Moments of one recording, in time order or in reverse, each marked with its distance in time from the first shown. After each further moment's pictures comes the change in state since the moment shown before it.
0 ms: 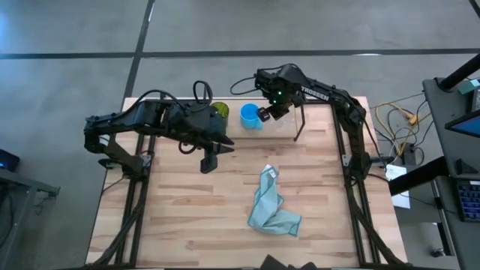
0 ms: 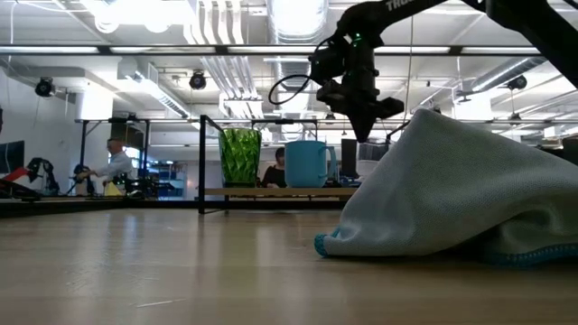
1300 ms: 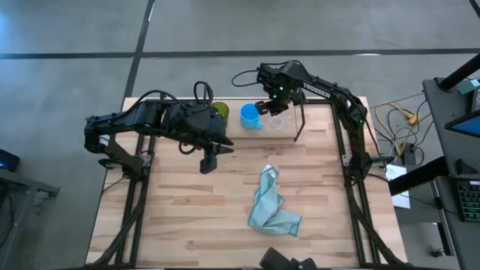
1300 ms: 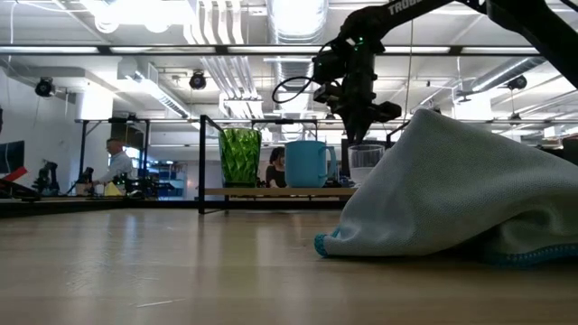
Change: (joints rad) left arm 0.000 0.000 -0.004 -0.009 0.004 0.009; right arm -0.041 0.000 -0.001 0.075 -0.047 0.048
